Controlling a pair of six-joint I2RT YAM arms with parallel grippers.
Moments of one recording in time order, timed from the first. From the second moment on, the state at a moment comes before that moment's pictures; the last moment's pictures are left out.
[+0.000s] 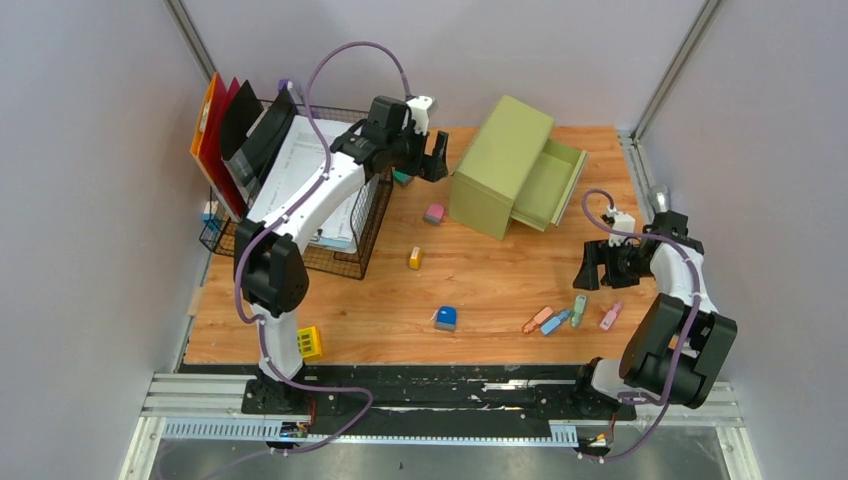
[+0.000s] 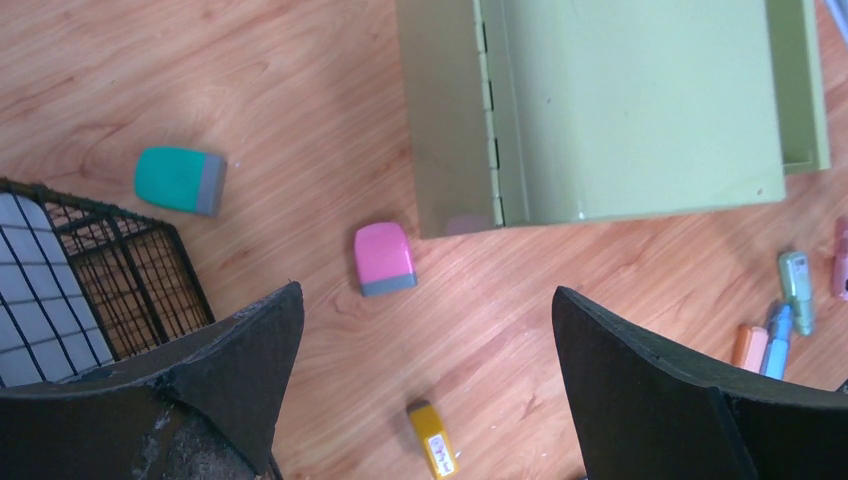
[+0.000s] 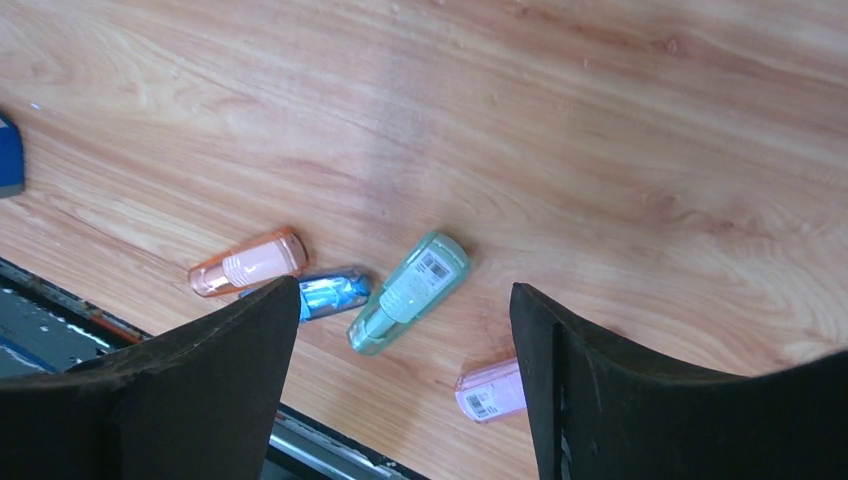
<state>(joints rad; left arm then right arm) -0.50 1.93 1.86 -0.56 0.23 -0.13 -0.44 1.38 0.90 -0.84 -0.59 -0.57</state>
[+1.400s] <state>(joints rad) -0.48 1.85 1.69 -0.50 0.23 -0.08 -0.24 1.39 0.71 -0.57 -0.15 -0.41</state>
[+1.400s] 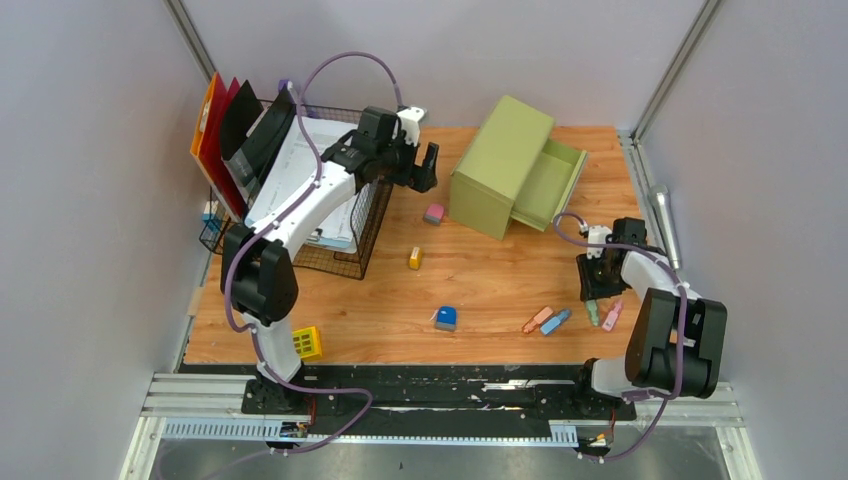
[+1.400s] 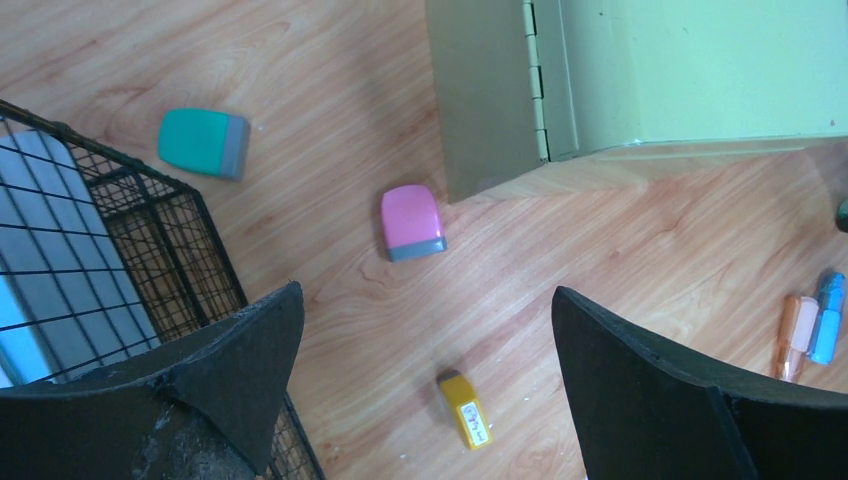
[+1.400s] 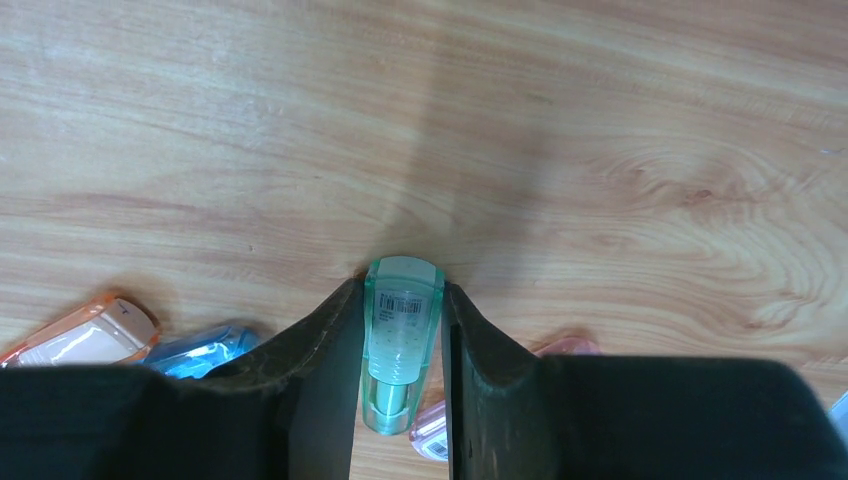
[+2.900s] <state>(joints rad) -0.47 1.76 1.76 -0.65 0.18 0.12 -0.11 1.61 1.57 -0.80 -0.64 -0.29</state>
